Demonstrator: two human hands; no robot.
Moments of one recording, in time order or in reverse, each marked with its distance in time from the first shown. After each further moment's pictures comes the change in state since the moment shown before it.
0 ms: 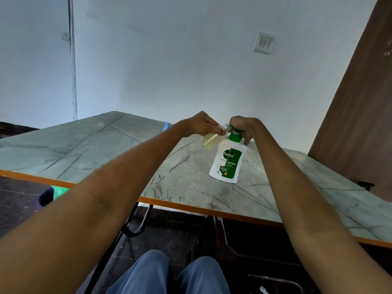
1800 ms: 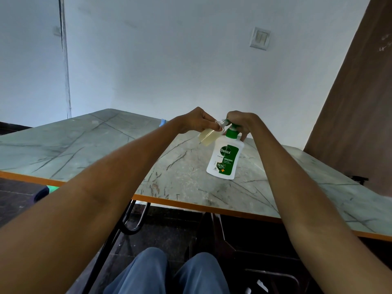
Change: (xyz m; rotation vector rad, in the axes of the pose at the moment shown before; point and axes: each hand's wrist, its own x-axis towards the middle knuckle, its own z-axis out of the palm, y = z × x) left_hand 0.002 0.000 0.000 -0.012 0.014 0.005; right_hand 0.002 -0.002 -0.002 0.017 -0.003 -0.025
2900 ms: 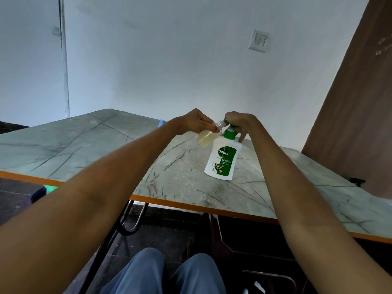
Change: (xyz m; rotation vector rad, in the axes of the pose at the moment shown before) left_hand -0.003 0.000 0.000 -0.001 0.006 -0.017; right_hand -0.001 -0.002 0.001 -0.025 0.016 0.023
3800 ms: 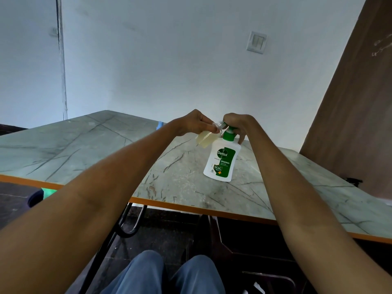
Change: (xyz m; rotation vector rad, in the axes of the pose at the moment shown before) left_hand 0.000 0.002 0.001 -0.023 -0.001 0.025; right_hand -0.001 0.000 0.000 -0.048 -0.006 -0.003
